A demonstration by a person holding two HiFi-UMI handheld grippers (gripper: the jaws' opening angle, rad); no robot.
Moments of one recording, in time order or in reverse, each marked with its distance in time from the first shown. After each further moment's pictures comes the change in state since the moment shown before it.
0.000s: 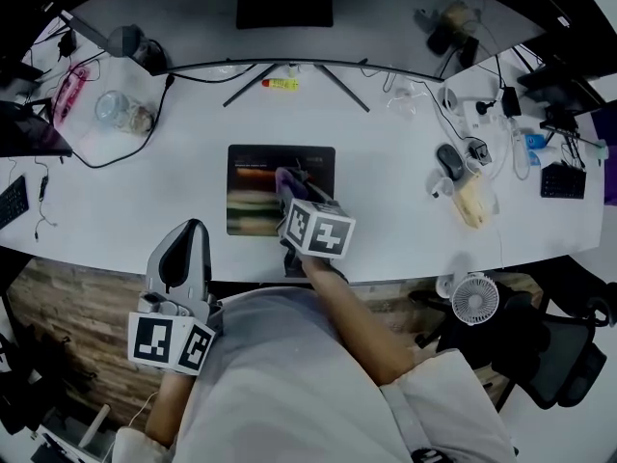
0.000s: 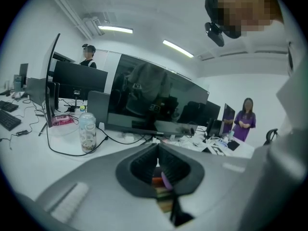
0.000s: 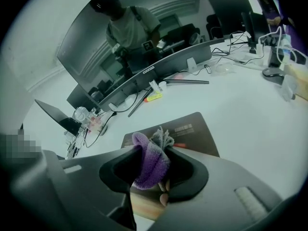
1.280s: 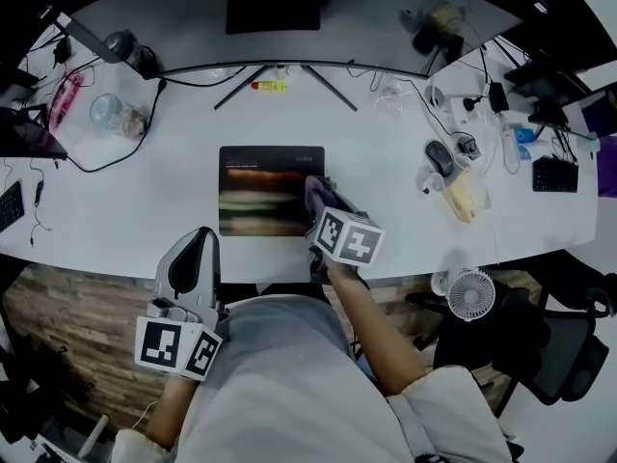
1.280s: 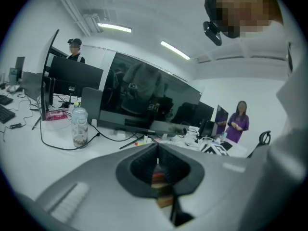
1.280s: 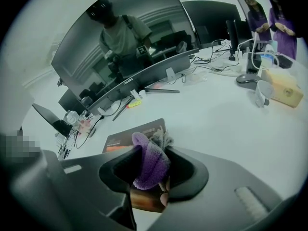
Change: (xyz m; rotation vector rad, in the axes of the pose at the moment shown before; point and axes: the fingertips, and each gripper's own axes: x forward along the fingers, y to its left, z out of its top) left arm -0.008 -0.032 -0.014 -0.015 -0.007 -0.067; right arm -0.046 -0.073 -0.001 0.026 -0.041 -0.104
